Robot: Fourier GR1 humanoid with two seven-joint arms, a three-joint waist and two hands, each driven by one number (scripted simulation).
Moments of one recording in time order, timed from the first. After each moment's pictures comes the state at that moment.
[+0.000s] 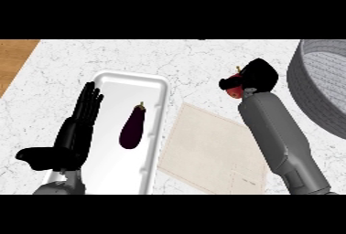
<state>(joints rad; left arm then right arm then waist) -0.05 0.06 -0.08 -1.69 0.04 0.11 0.02 -0.81 -0.14 0.07 -0.80 1.02 -0.25 0.98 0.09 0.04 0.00</state>
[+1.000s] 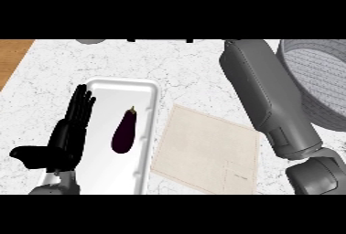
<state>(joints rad) -0.03 0.07 -0.04 -1.68 0.04 0.12 0.03 -1.24 -0.10 -0.07 -0.60 1.23 -0.58 1.05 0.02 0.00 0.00</state>
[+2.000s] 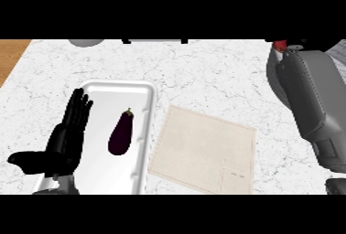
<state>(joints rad) 0.00 0.06 -0.03 -1.69 0.03 0.13 0.02 -1.02 -0.29 -0.15 -0.75 1.28 -0.47 1.05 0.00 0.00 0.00</state>
